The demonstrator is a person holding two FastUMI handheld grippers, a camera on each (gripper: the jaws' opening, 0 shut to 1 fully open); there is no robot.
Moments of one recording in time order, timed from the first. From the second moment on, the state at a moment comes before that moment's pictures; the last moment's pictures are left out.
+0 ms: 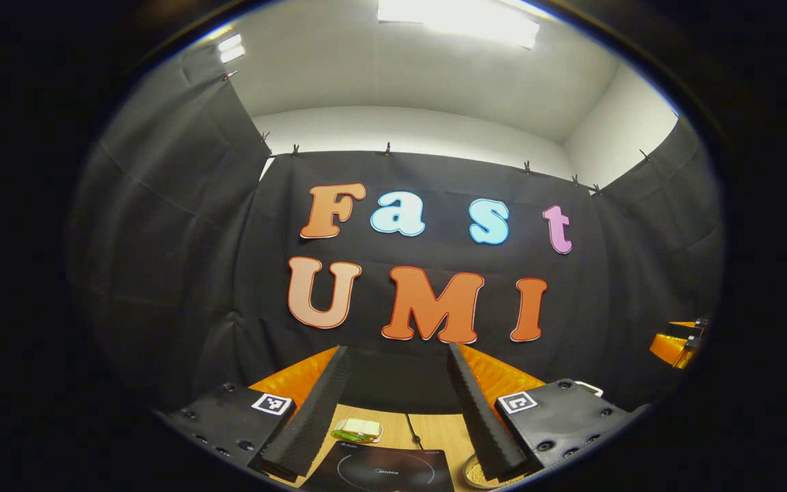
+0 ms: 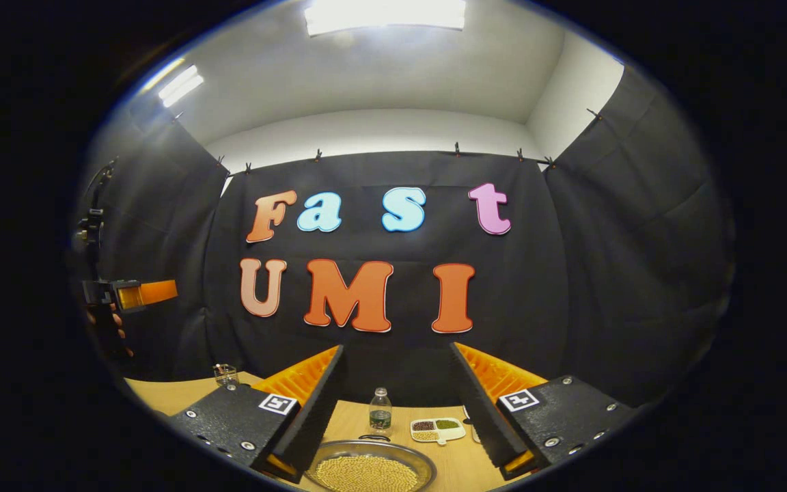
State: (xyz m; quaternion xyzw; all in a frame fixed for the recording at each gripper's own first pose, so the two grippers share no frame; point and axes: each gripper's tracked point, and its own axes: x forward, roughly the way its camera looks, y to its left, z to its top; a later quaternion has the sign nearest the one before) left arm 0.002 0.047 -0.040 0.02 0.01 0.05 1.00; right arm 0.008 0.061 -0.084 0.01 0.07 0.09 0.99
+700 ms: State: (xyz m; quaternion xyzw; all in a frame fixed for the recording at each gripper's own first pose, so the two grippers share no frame) left arm -0.008 0.069 -0.046 0.03 0.00 0.07 1.00; right arm -0.023 0.123 -0.210 0.02 0.26 0.18 0.95
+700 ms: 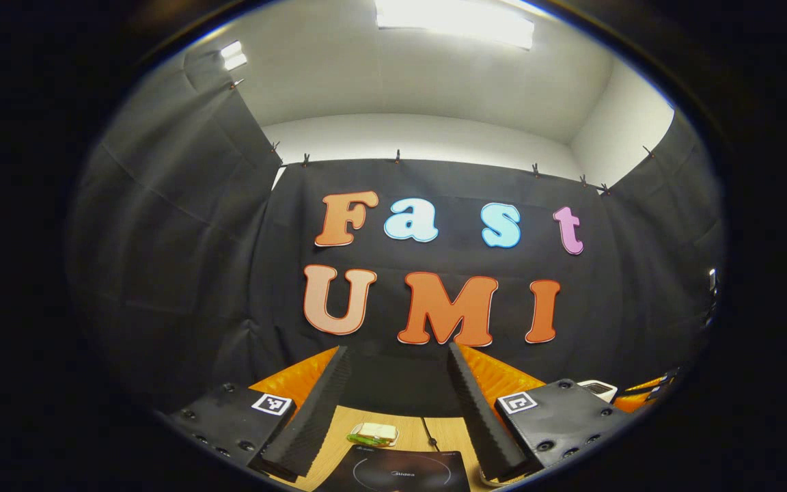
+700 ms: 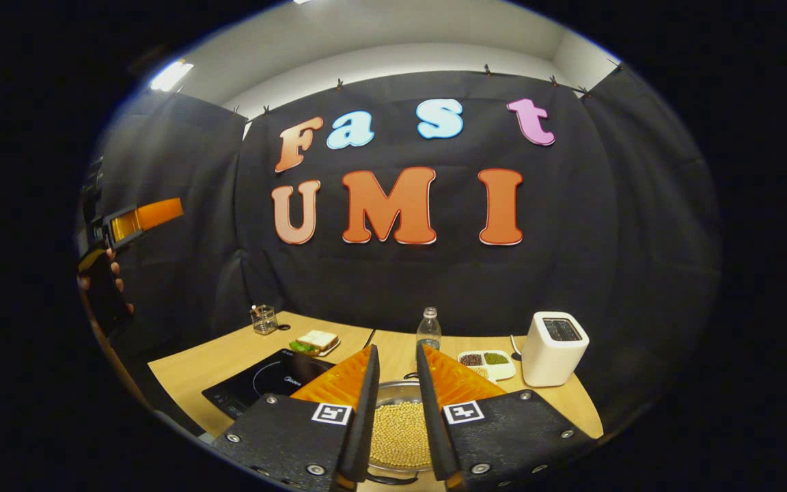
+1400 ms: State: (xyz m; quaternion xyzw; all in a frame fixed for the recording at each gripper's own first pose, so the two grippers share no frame) left arm -0.015 0.103 -0.068 0.02 0.03 0.09 1.00; right arm -0.127 0.174 -0.358 0.08 0.52 0.24 0.82
